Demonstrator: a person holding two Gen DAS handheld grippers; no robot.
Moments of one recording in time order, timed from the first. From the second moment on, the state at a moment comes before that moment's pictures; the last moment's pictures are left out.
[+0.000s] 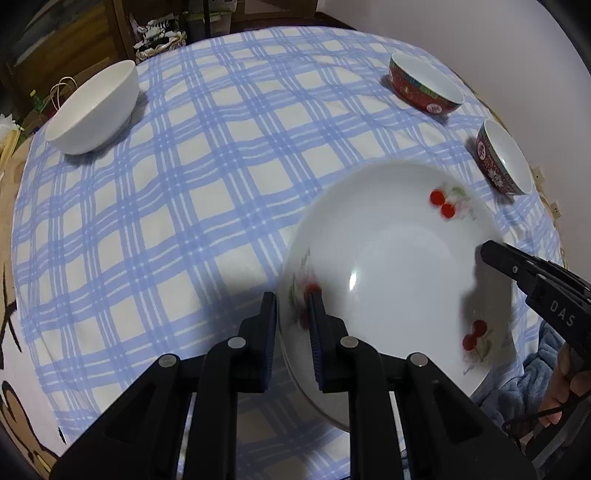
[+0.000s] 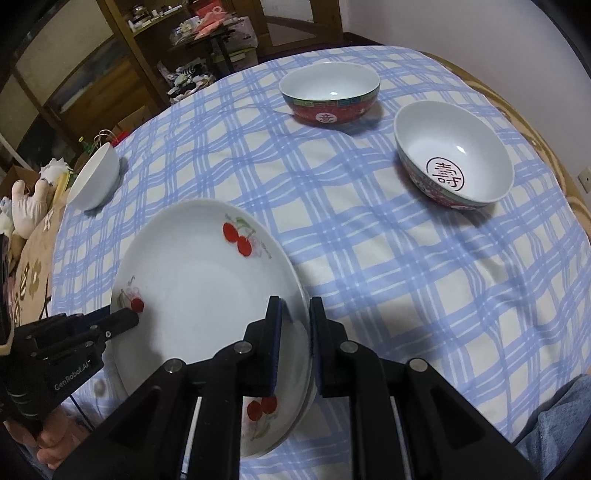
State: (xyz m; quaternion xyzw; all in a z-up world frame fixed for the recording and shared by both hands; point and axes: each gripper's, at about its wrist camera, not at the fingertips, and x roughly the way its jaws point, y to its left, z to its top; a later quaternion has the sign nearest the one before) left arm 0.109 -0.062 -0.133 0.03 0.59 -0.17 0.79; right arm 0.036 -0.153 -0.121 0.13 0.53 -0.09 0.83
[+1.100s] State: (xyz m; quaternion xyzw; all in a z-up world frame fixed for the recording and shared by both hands) left arm 0.119 -0.061 -0.139 0.03 0.61 -0.18 0.77; right arm 0.049 -0.156 -0.127 0.14 0.55 -0.07 0.82
